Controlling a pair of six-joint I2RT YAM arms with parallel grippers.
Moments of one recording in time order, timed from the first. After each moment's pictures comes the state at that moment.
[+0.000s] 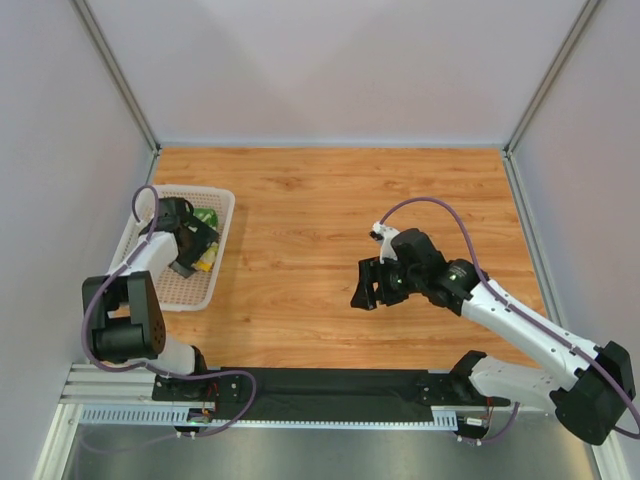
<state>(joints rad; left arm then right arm) 0.12 1.49 0.86 -0.44 -0.07 -0.86 0.73 1.06 0.83 -0.60 -0.27 0.48</state>
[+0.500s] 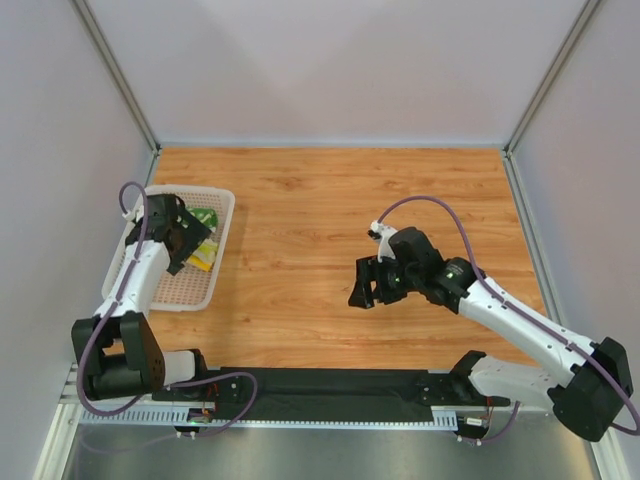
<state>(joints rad) 0.12 1.31 0.89 -0.58 -0.12 -0.78 0.73 1.08 0.84 -0.59 -0.27 0.48</state>
